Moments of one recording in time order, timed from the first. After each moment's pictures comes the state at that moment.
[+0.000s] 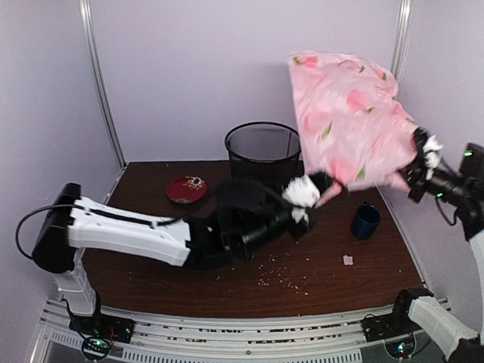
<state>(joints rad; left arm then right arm) -1.38 1.79 1.44 0.59 -0.36 0.46 -0.15 0.61 1.04 -0.40 -0.81 -0.43</state>
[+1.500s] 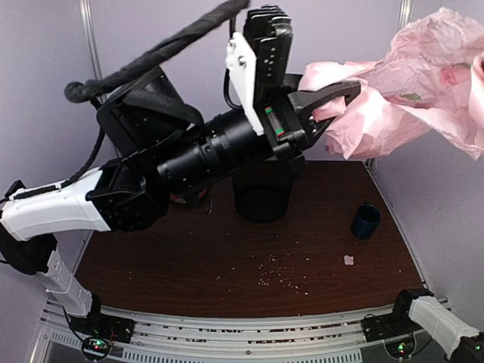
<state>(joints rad) -1.46 1.68 1.83 0.28 -0.03 0.38 -0.15 0.73 1.67 -0.13 -0.99 0.05</state>
